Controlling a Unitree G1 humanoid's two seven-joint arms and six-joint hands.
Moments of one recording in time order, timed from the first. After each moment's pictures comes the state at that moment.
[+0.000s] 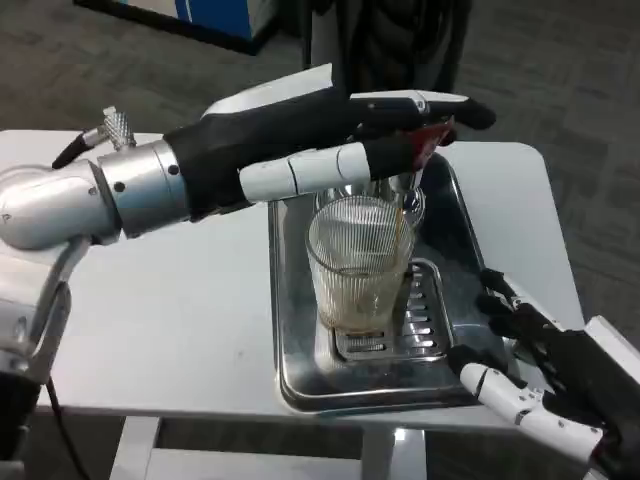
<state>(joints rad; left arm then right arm) -0.90 0.56 -0.08 0.22 -0.18 -0.17 -0.95 0.12 -0.36 0.01 -0.80 -0.20 0.54 0.30</state>
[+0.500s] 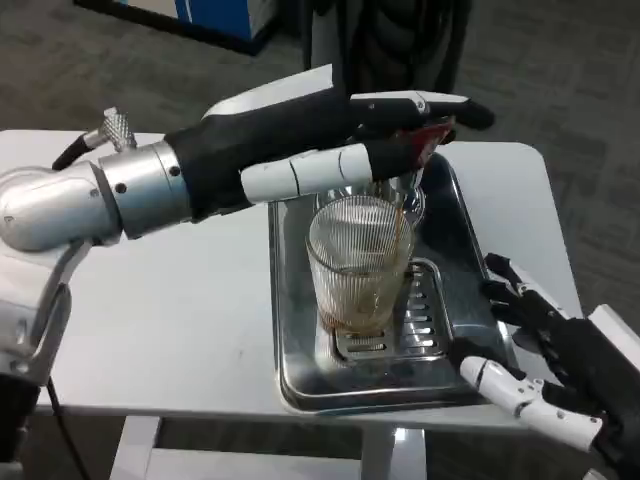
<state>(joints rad) -0.90 0.57 -0.09 0.22 -0.18 -0.17 -0.93 0.10 -0.34 0.01 -0.77 -0.20 0.51 0.26</state>
